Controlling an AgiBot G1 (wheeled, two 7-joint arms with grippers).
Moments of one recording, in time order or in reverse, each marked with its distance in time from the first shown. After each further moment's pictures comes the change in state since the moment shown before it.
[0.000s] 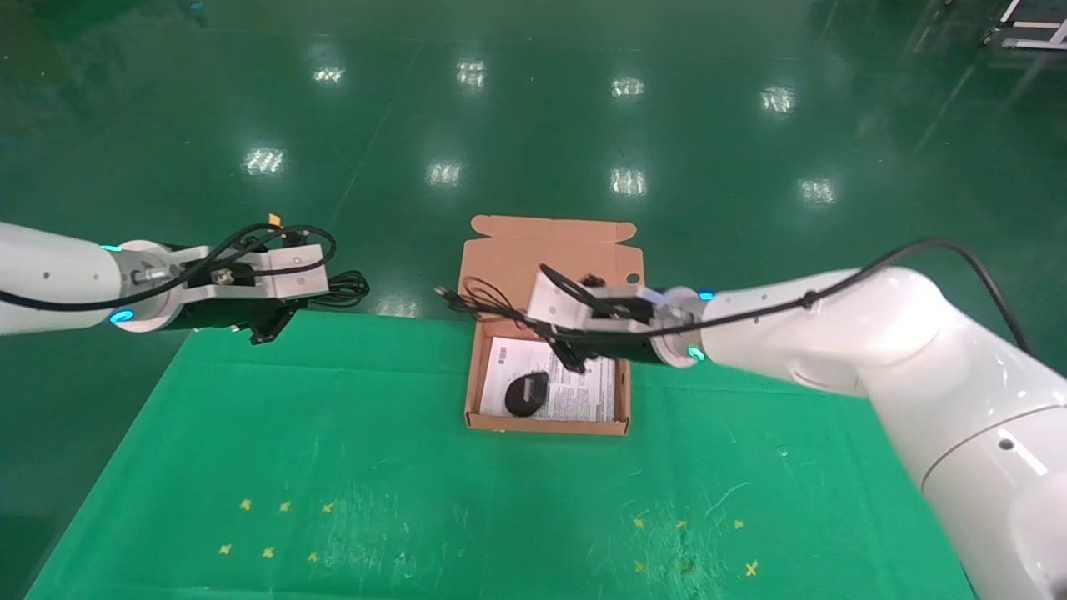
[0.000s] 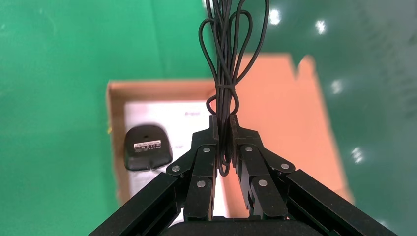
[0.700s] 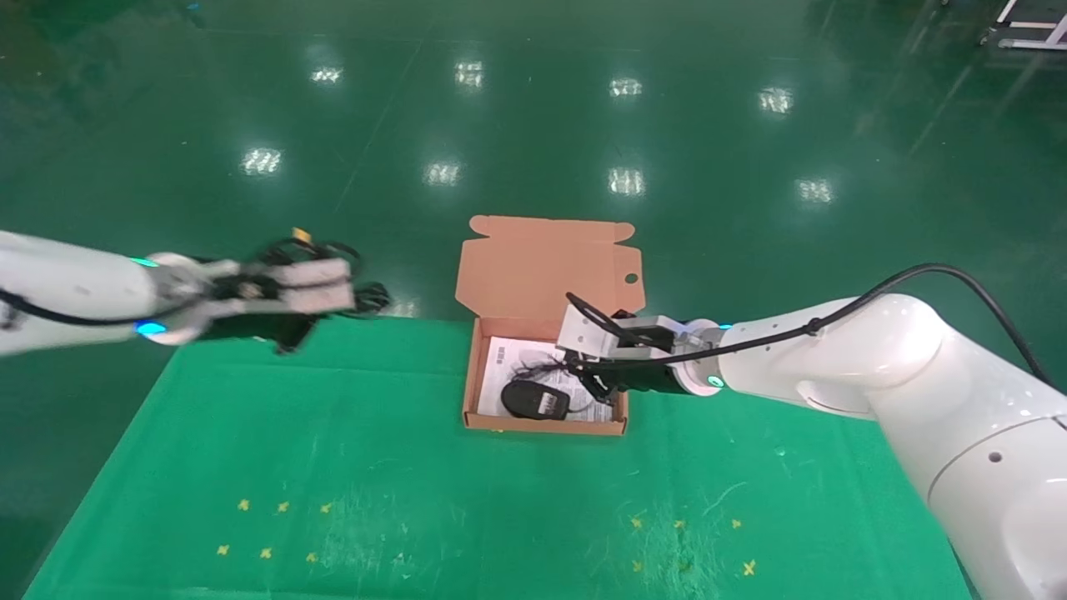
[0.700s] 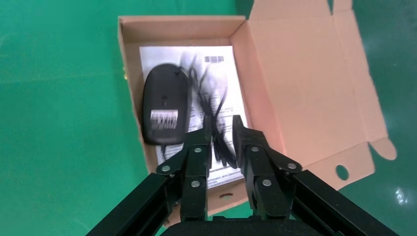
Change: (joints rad) left arm 0.034 0.058 0.018 0.018 -0.006 -0.040 0.024; right arm -0.015 0.027 -0.085 -0.050 0.033 0.019 0.047
